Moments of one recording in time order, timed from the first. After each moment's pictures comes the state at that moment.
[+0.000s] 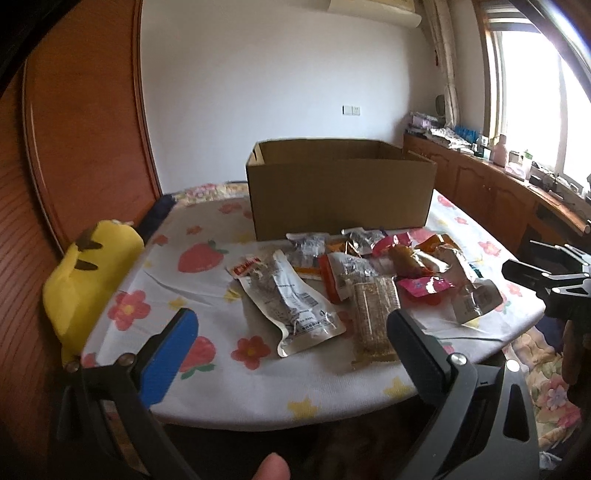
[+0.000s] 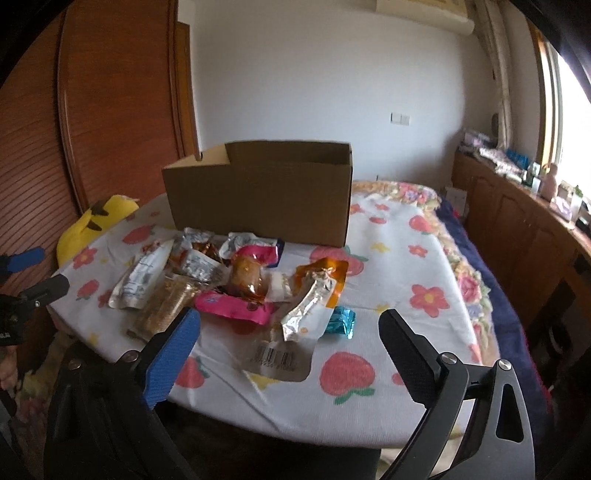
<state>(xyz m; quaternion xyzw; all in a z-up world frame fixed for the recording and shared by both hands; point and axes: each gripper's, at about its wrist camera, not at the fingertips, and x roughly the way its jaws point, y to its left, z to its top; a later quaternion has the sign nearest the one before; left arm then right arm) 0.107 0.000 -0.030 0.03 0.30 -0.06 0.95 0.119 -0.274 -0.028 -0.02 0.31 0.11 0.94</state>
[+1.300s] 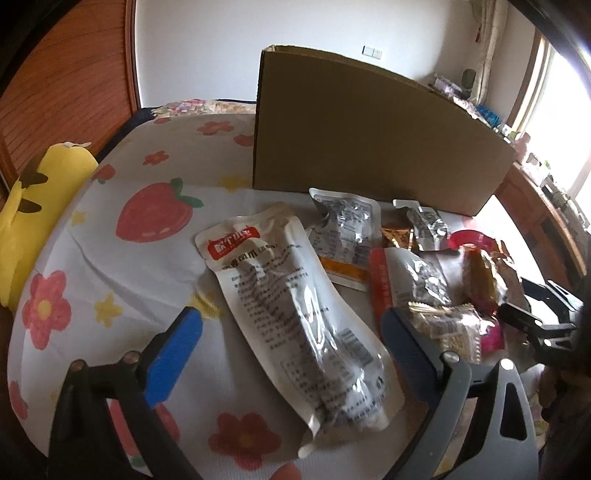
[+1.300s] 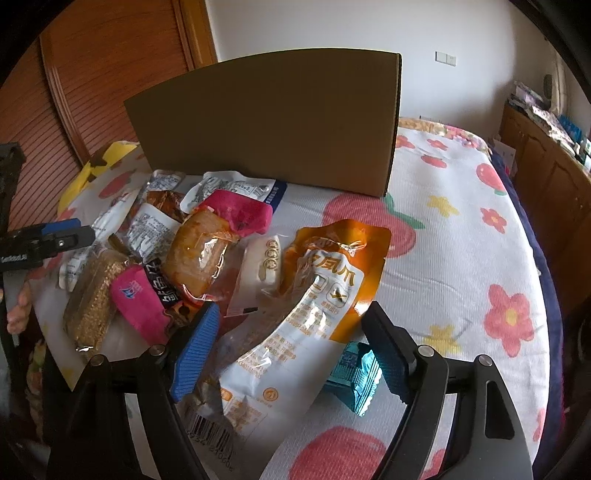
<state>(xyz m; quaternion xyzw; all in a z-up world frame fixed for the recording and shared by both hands) 0.247 0.022 -0.092 -0.05 0.45 -0.08 0.89 0.224 -0.274 -0.093 -0.04 0.43 0.18 0.89</state>
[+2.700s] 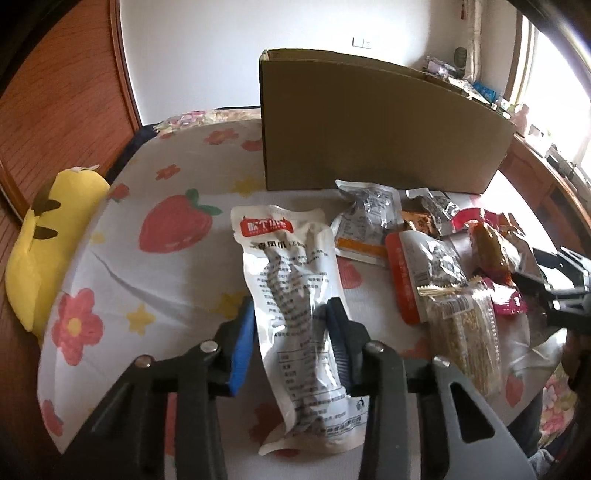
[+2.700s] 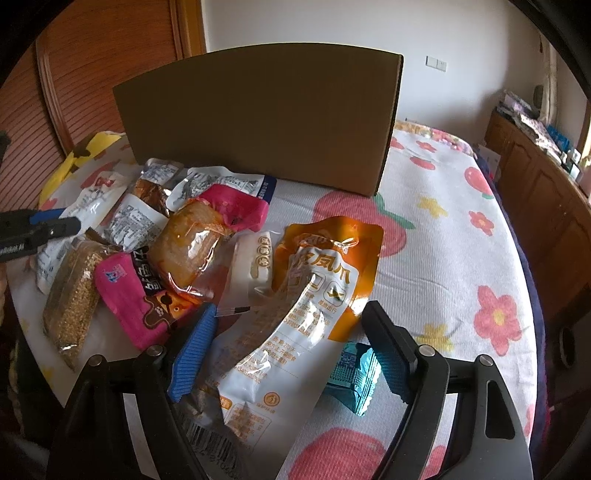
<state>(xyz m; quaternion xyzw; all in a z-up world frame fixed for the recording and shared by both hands) 0.236 0.028 -0.084 0.01 0.44 -0.08 0.89 0.233 -0.265 -0.093 -0.07 0.43 0.15 0.89</state>
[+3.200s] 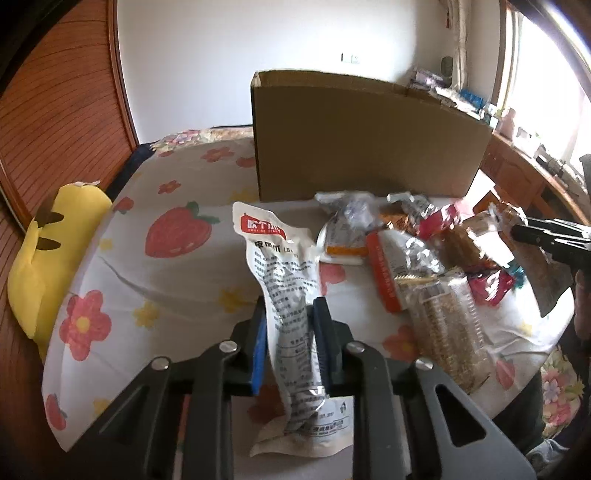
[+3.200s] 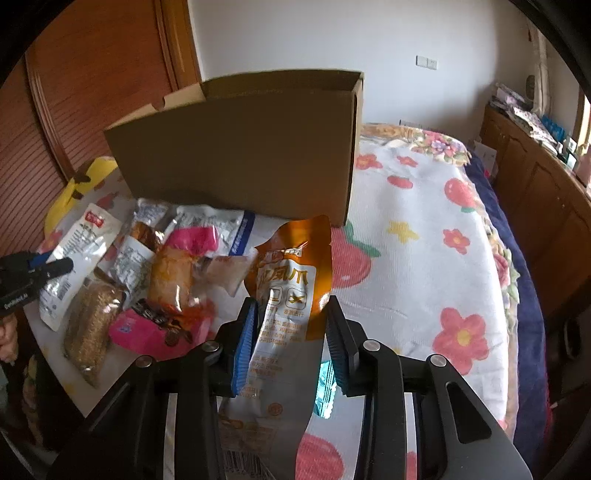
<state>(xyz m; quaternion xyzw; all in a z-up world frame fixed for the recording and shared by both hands) 0.213 0.027 -0.073 0.02 0.40 -0.09 0.91 0.232 -0.291 -0.059 -0.03 0.42 0.15 0.90</state>
